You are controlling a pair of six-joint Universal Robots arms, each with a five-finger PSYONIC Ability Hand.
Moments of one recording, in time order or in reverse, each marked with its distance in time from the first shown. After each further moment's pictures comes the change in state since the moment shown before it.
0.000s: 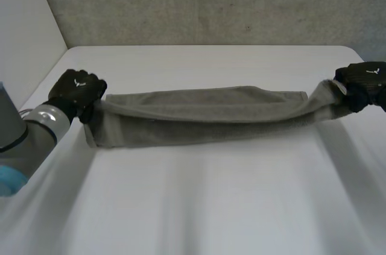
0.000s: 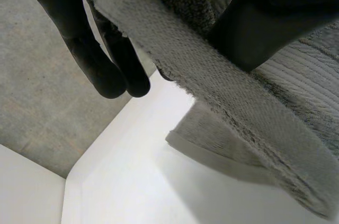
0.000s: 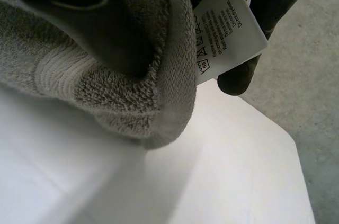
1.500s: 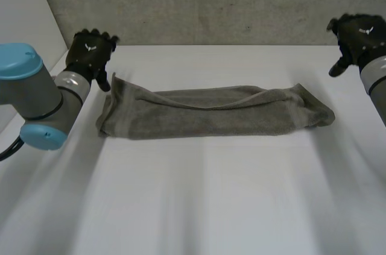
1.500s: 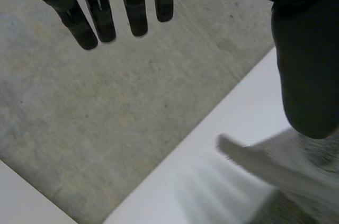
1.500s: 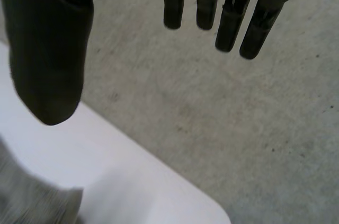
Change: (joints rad) left arm -0.089 -0.282 0.415 0.096 -0.112 -0.137; right arm 0.154 0.150 -0.175 -0.351 0.235 0.119; left_hand -1.154 -1.186 -1.213 -1.206 -1.165; right_hand -0.979 -0.974 -0.943 -0.988 -0.971
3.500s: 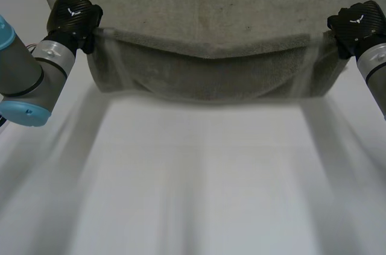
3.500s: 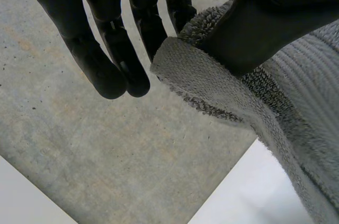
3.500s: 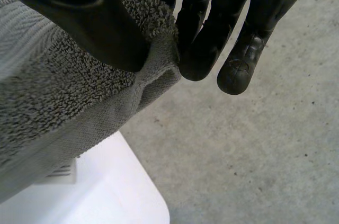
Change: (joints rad) left arm 0.035 0.062 0.106 -0.013 0.047 0.023; right arm 0.008 0.071 -0.146 0.037 -0.033 -0.354; left_hand 1.131 1.144 1.215 1.197 1.165; right_hand 0.965 0.961 0.988 0.994 0.978
